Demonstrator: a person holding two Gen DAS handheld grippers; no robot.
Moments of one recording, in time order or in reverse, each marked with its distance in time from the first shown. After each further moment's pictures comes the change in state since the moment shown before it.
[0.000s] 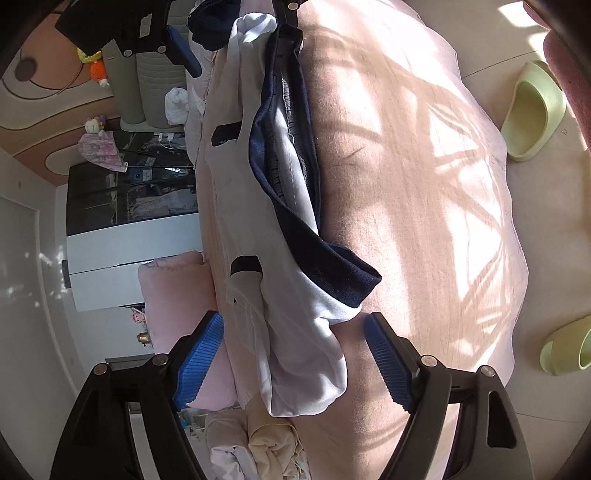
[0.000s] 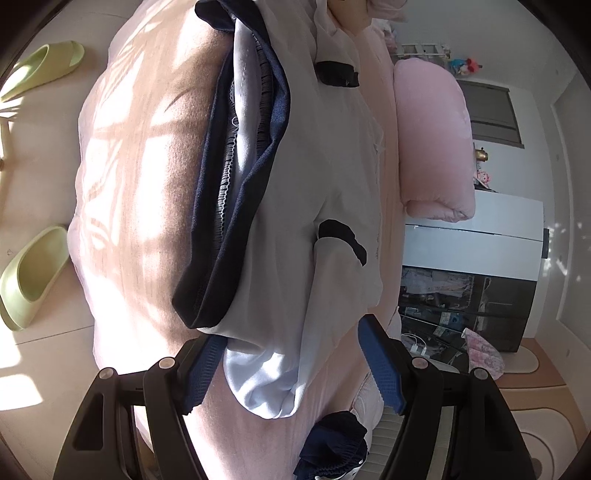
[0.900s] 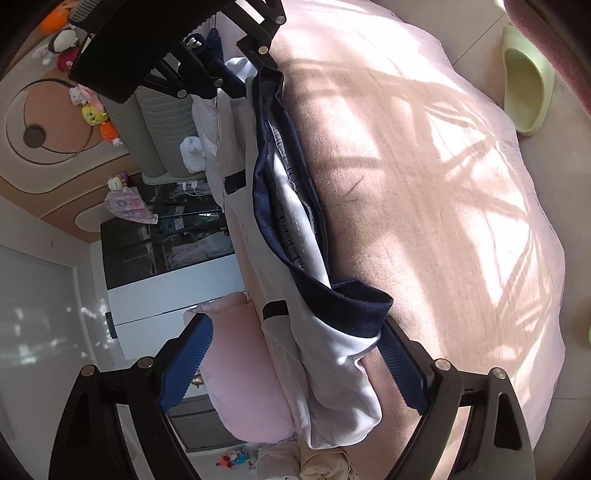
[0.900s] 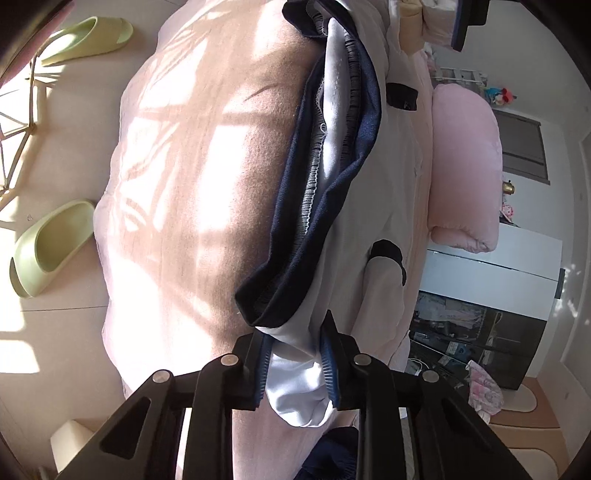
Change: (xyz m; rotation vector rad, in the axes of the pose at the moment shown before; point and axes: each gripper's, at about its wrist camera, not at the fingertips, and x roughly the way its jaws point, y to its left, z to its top) left arm -0.004 -0.022 0.000 0.185 -0.132 0.190; right arm -0.004 0.036 -0.004 -0.149 -0.039 0.071
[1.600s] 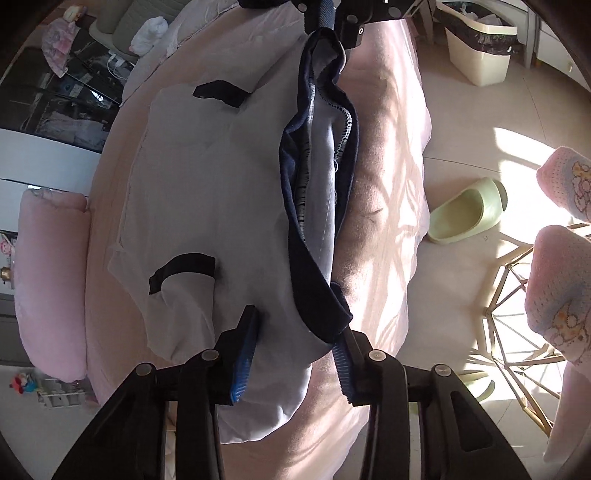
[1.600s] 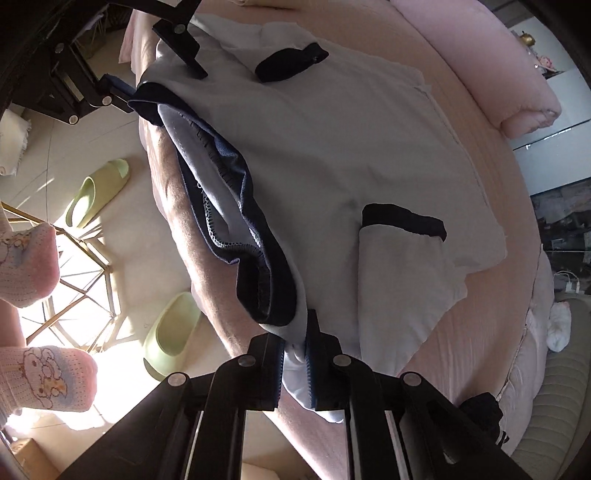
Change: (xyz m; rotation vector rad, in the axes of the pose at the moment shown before) left arm 0.062 0.093 -0.027 -0.616 0.132 -0.805; right arm 0.016 -0.100 -0.035 0.554 -0.020 0.610
